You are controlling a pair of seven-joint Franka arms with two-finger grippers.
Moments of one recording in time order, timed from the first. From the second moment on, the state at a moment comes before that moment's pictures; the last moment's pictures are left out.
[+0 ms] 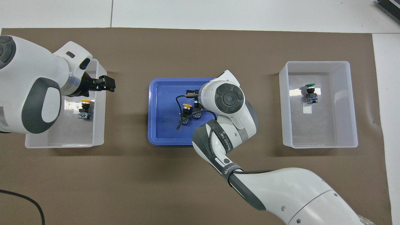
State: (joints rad) left arm -0.11 0.15 -0.09 -1.81 -0.07 2.05 -0.28; right arm 0.52 0.54 0.02 -1.68 -0.02 2.53 0.60
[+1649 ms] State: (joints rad) left arm -0.22 0.16 -0.09 -1.89 -0.07 2.21 -0.38; right arm 0.31 0.22 0.00 -1.79 -0.02 2.19 0.47
